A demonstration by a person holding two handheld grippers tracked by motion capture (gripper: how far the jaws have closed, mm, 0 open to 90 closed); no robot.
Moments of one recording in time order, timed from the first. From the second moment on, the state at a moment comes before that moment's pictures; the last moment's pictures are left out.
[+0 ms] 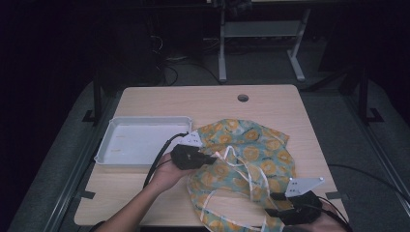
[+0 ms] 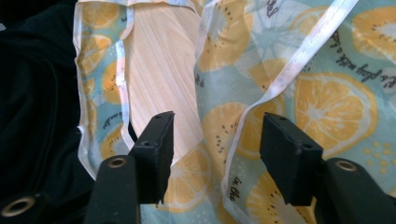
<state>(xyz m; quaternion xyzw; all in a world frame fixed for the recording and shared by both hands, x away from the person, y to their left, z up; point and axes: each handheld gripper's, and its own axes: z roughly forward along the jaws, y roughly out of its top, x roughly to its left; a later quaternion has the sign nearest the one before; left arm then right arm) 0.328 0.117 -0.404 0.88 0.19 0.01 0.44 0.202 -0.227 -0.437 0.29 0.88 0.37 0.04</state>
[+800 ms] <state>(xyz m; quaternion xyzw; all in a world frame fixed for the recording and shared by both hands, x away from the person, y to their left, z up) 0.332 0.129 -0.384 0.86 0.19 0.01 0.47 0.223 -0.244 -0.407 0.30 0.85 0.43 0.07</state>
